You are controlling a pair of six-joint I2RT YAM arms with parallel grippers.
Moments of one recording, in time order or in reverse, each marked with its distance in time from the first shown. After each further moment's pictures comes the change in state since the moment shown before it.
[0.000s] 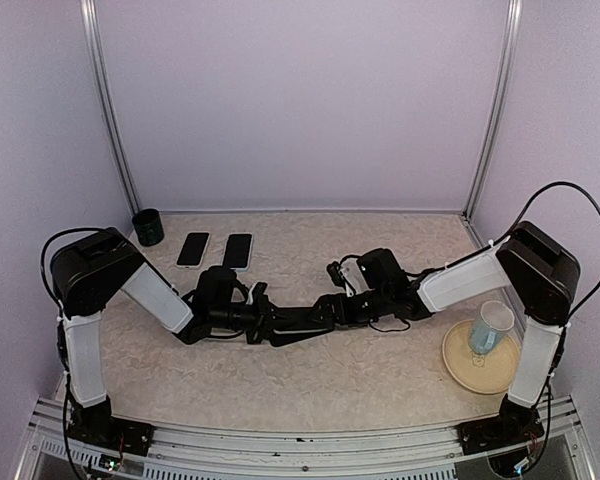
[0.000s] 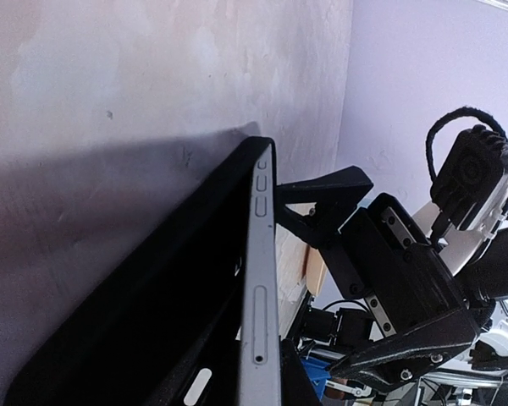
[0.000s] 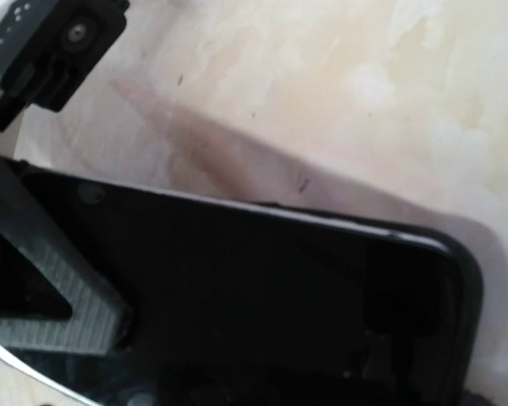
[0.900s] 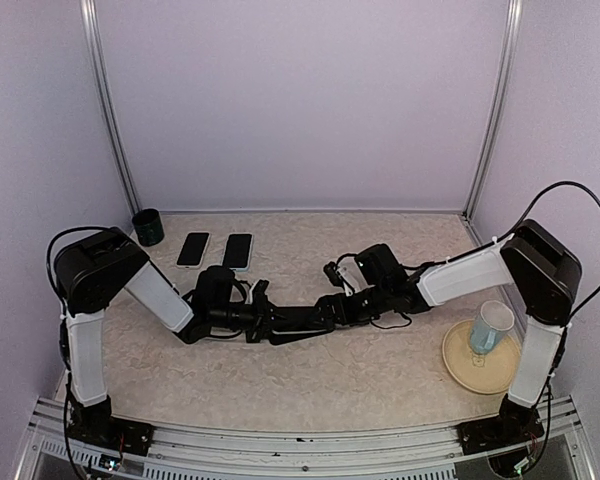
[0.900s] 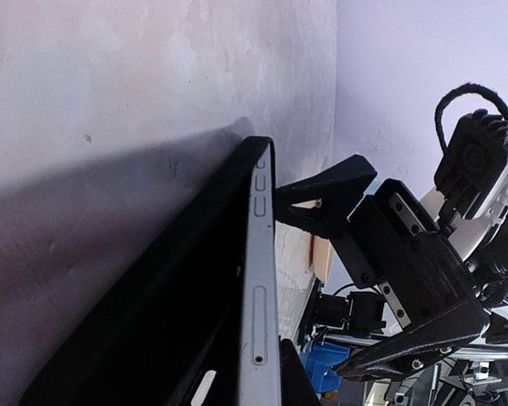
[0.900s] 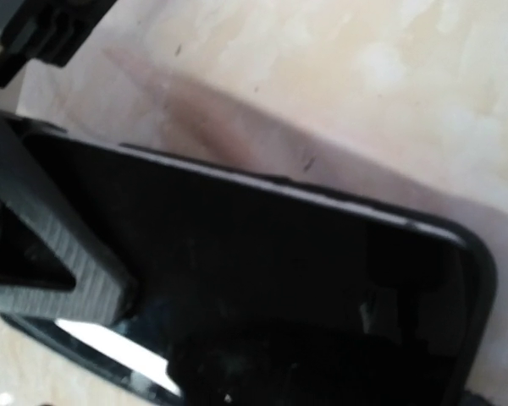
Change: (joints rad) left arm 0.028 0.040 0.007 0.052 0.071 0.092; right arm -0.001 -0.005 0.060 -0.143 -0.004 -0.082
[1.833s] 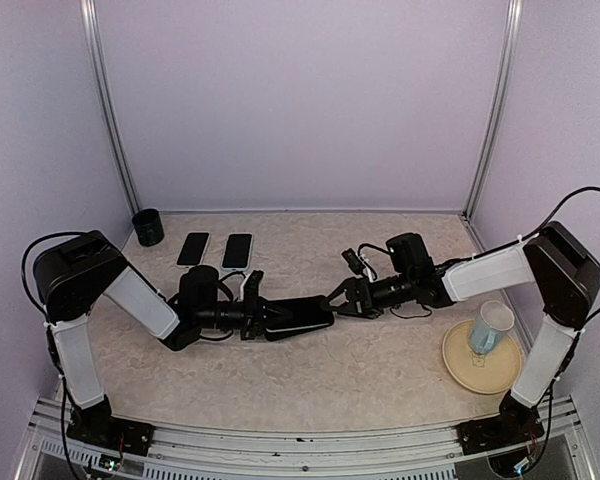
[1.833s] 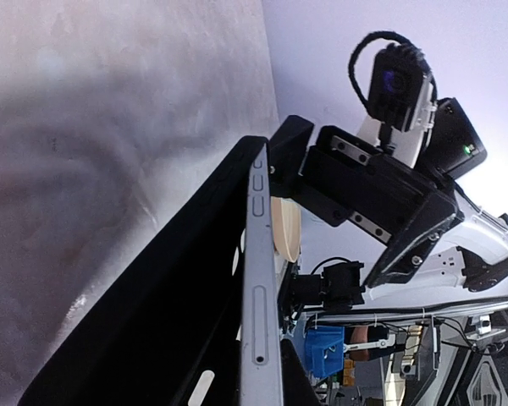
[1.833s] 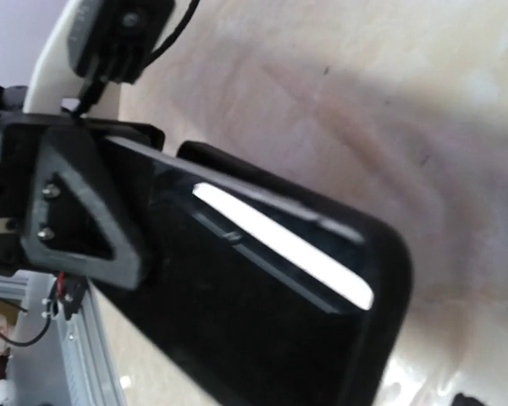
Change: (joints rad) left arm -0.015 -0.132 -0.127 0.151 0.012 0.043; right arm -0.152 -0.119 -0.117 0.131 -0.341 0.054
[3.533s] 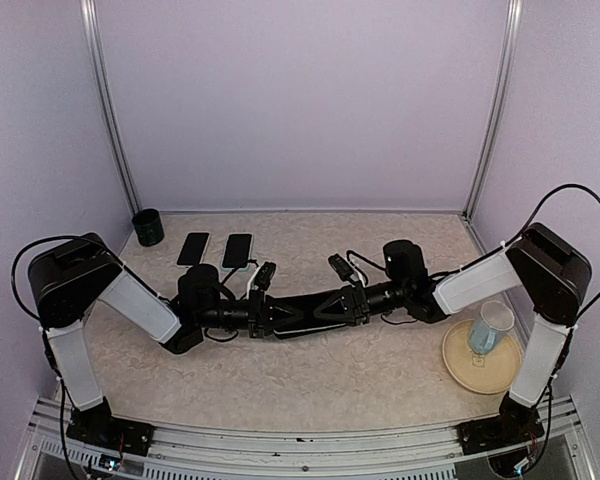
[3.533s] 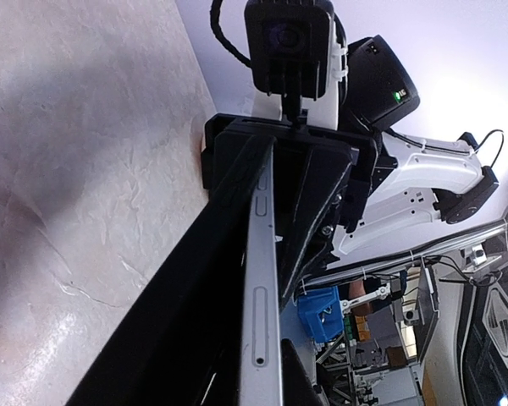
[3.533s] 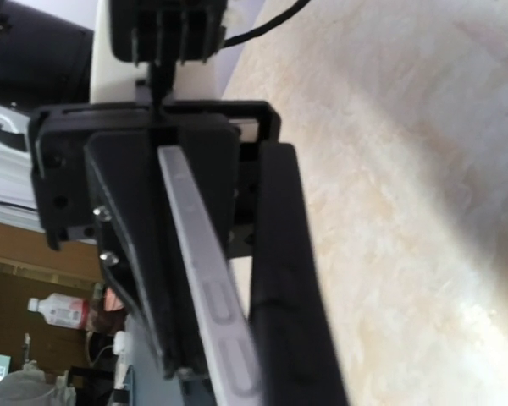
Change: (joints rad) left arm -0.075 -0.051 0.004 0.117 0.056 0.049; right arm 0.068 0.068 -0.056 0.367 -0.218 0.249
